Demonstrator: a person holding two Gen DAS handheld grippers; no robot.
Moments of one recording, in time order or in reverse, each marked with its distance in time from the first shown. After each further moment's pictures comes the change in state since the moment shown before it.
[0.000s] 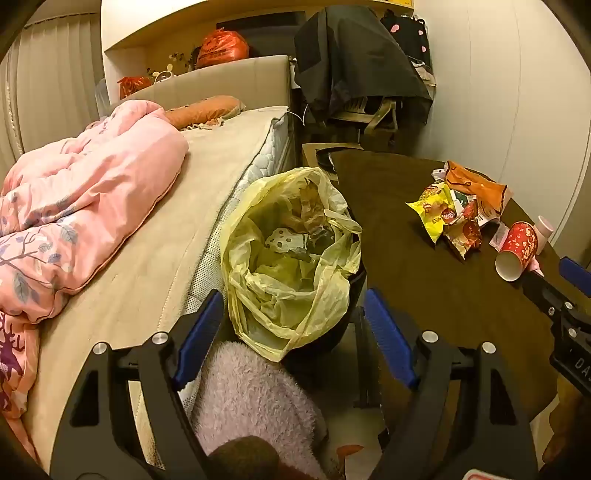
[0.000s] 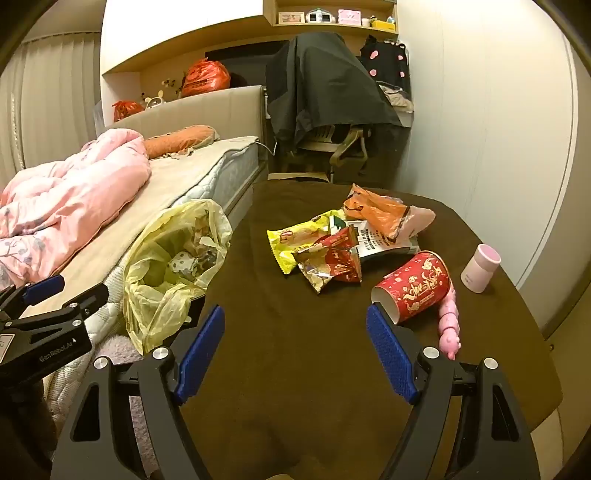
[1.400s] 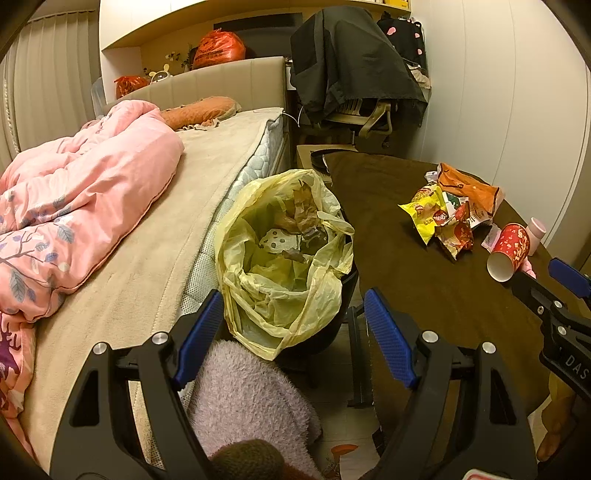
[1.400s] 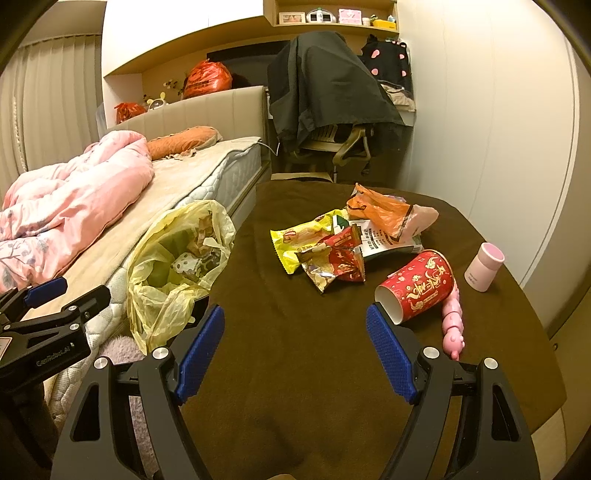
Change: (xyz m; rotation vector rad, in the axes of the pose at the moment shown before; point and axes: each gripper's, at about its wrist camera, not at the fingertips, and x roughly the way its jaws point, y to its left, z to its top) left arm 0.002 -0.008 -0.002 -0.002 0.001 -0.005; right arm -0.003 0.005 -0.002 0.015 0.001 0.006
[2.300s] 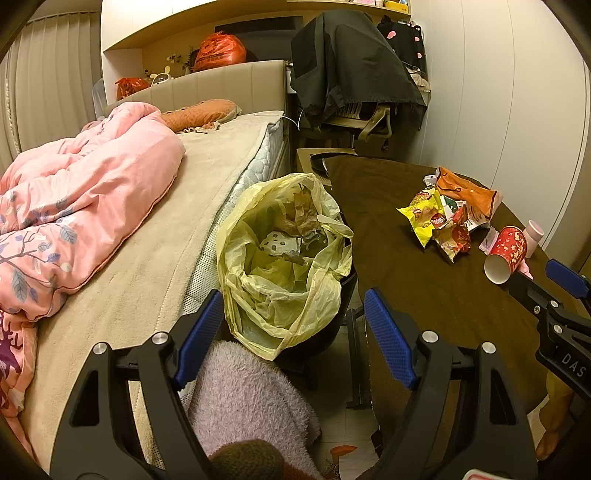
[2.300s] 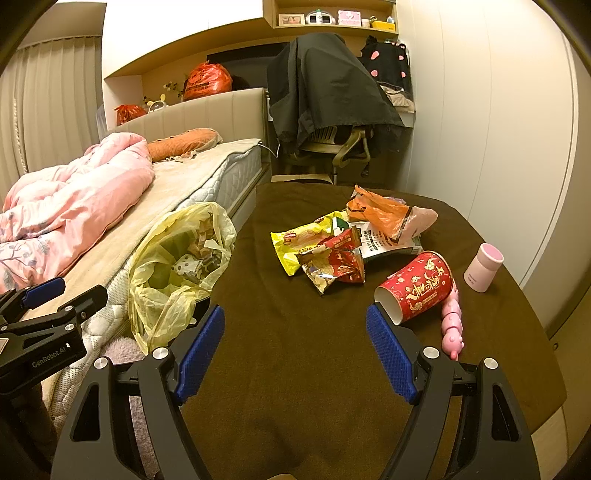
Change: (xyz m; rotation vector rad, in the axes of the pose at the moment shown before) left arm -0.007 -0.002 0.005 -0.004 -0.009 -0.011; right arm -0.001 -0.002 0.001 0.002 -0.005 0.007
